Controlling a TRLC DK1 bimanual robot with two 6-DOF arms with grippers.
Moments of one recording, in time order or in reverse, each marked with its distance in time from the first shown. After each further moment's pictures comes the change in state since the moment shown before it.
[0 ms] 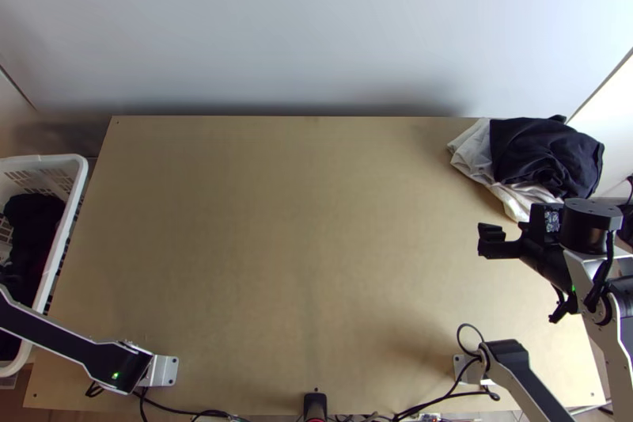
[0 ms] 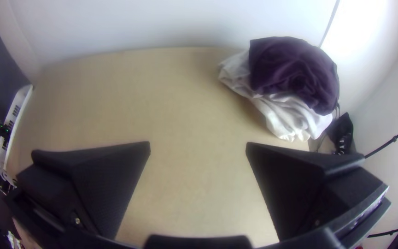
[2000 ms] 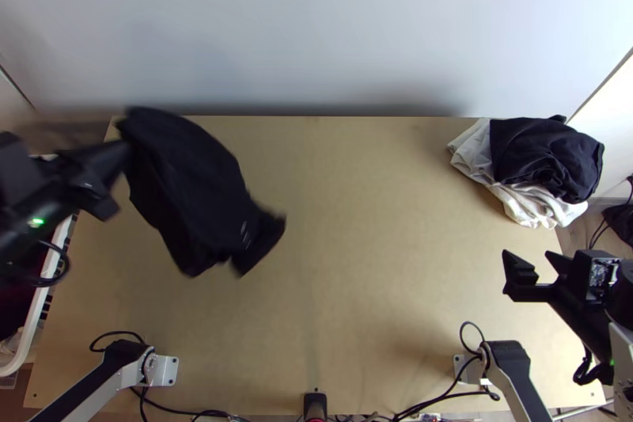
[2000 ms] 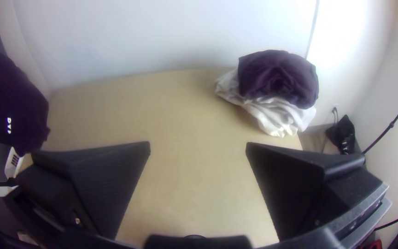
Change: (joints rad) left arm -1.339 -1.405 0.031 -0.425 0.462 -0.322; right arm -0.072 -0.242 0.075 -0.162 -0.056 0.033
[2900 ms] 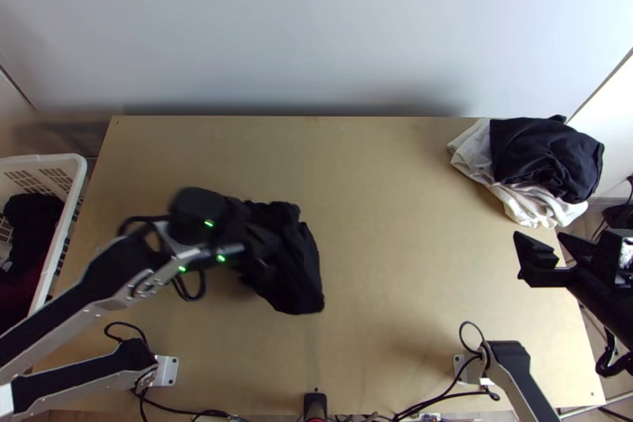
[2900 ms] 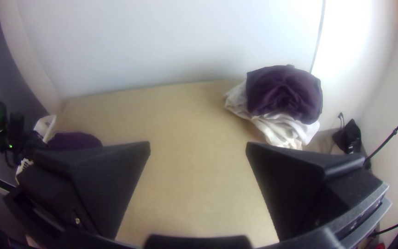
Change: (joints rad) left arm -0.632 0.187 -0.492 0.207 -0.173 -0.052; right arm -0.024 0.149 0.230 -0.059 -0.068 0.007
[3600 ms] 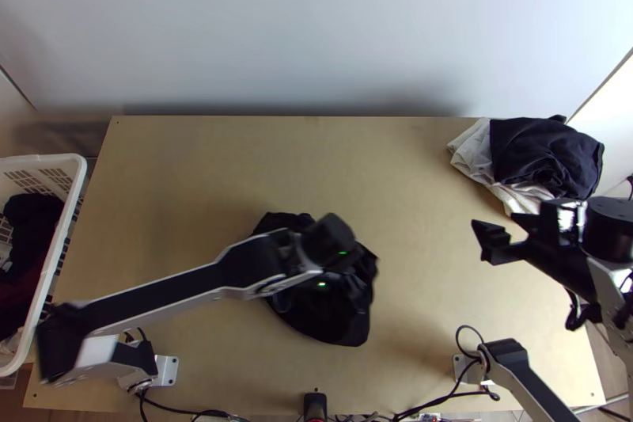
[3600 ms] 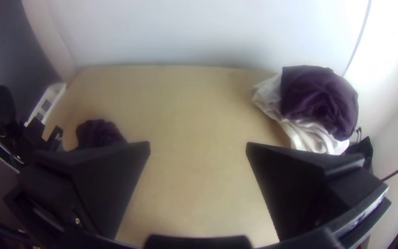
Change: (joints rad) left arm -0.312 0.488 0.362 -0.055 -0.024 0.062; right arm 0.164 0.103 -0.143 0.161 -0.006 -0.046
